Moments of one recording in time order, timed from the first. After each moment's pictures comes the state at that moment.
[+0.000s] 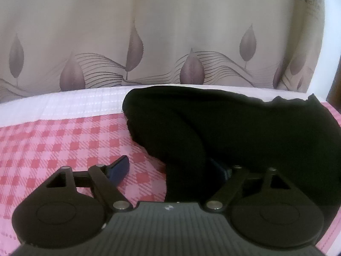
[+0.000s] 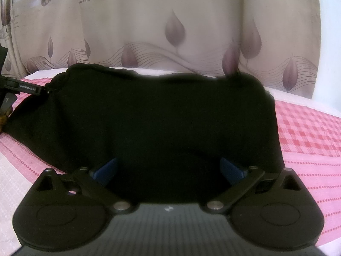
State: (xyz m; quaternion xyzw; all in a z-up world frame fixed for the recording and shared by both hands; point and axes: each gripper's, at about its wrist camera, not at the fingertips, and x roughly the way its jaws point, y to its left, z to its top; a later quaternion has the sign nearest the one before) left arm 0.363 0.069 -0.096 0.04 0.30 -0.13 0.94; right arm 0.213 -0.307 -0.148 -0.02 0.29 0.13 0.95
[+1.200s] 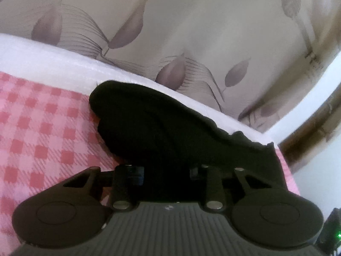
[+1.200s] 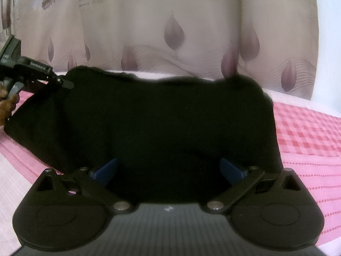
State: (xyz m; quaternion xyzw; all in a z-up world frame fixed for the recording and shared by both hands) left arm 0.401 0.093 -0.085 -0.17 0.37 -0.22 0.89; right arm 0.209 -0.309 -0.145 0.00 0.28 0.13 0.95
